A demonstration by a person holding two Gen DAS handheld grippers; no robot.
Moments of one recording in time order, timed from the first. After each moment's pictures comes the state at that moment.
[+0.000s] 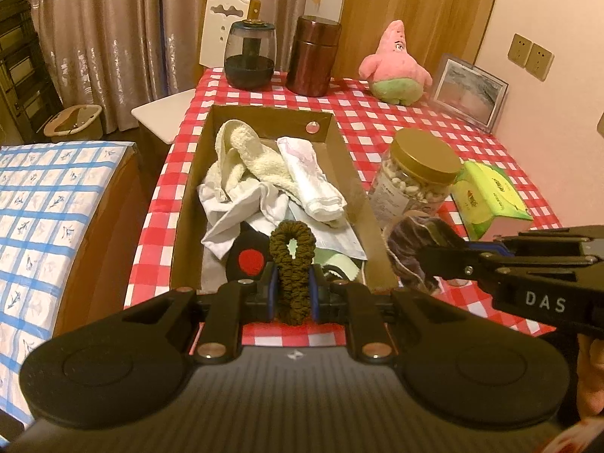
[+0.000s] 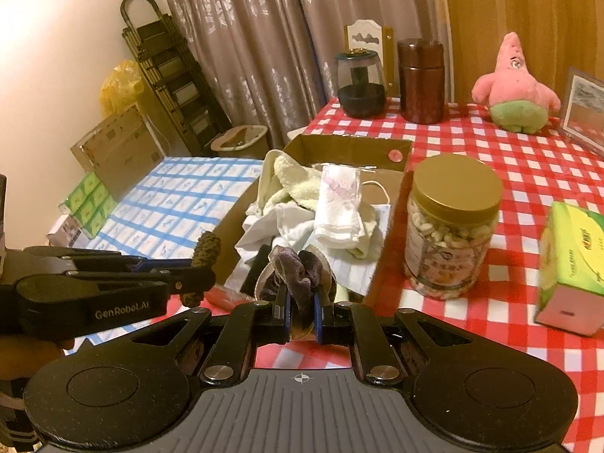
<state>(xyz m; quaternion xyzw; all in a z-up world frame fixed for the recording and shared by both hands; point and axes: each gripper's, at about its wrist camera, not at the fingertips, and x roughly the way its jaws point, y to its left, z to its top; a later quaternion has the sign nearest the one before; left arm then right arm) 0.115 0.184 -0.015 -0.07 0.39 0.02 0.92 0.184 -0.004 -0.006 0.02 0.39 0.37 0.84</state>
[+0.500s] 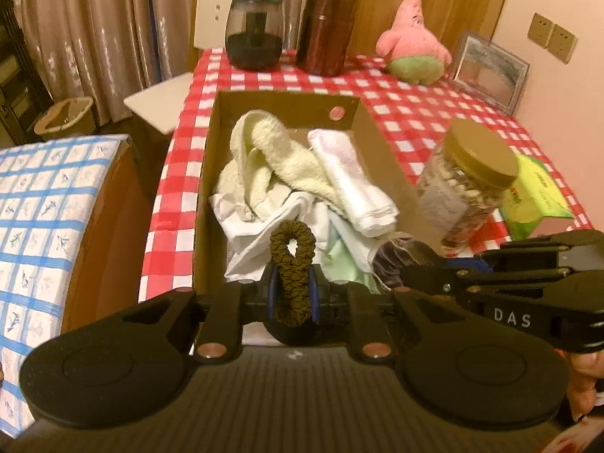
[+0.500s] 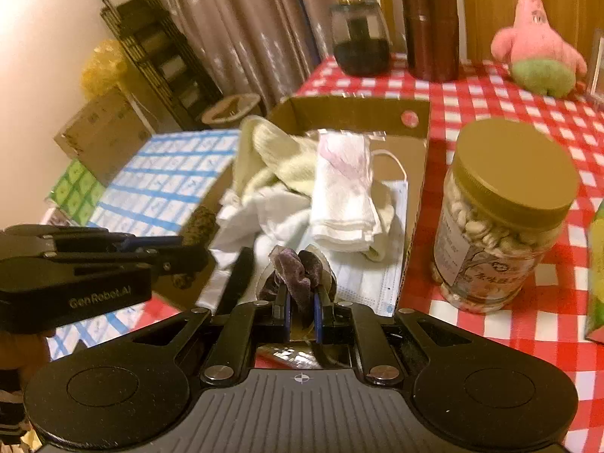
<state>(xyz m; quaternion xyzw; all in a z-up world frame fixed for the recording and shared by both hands) 0.186 0.228 -0.052 -0.05 0.43 0.01 0.90 0.245 0.050 -0.060 0.02 0.45 0.35 0.82</state>
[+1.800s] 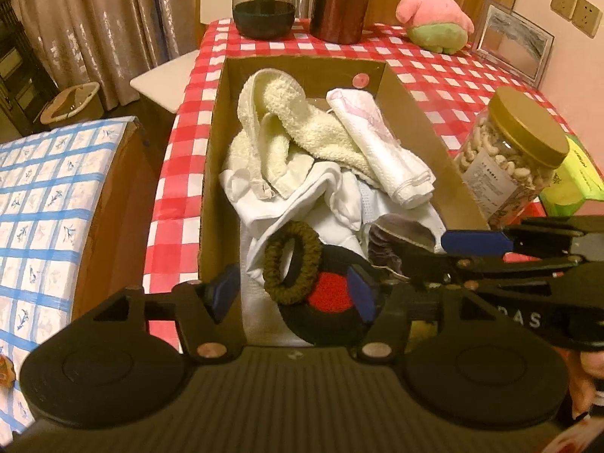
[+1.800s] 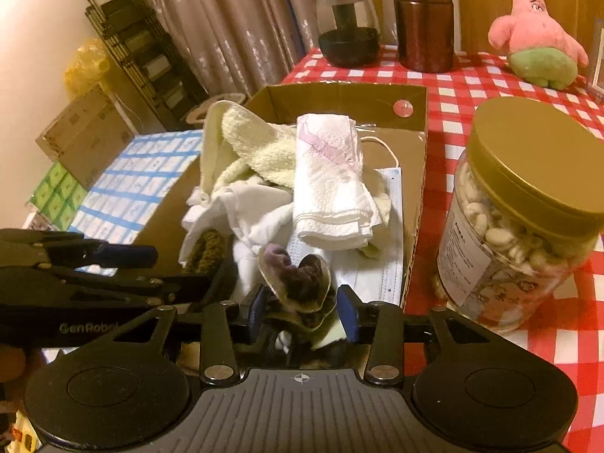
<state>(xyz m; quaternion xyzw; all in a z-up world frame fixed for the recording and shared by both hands) 0.210 0.233 -0.079 -0.03 0.46 0.03 0.89 0.255 0.062 -0.081 0.02 0.45 0.34 0.83</state>
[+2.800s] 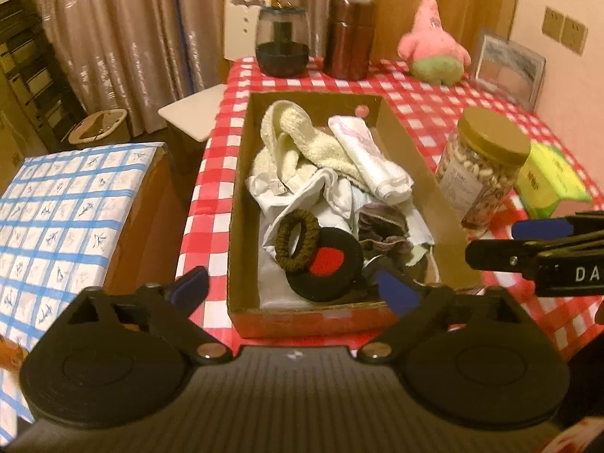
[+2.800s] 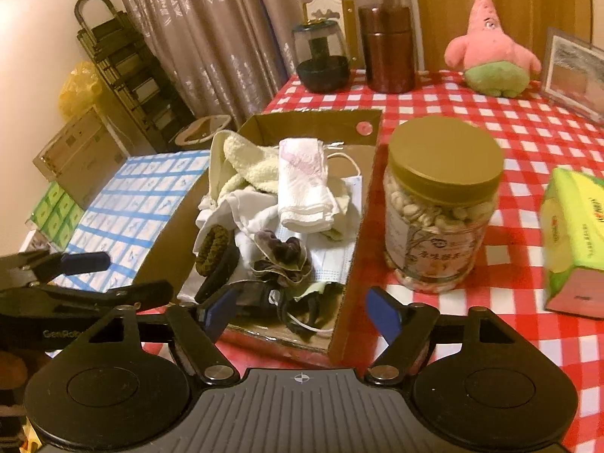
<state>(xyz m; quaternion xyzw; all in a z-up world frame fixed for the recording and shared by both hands) 0.138 0.217 -0.045 -0.03 0.40 0.06 0.91 0.210 0.012 -0.035 0.04 0.43 0.30 0.85</state>
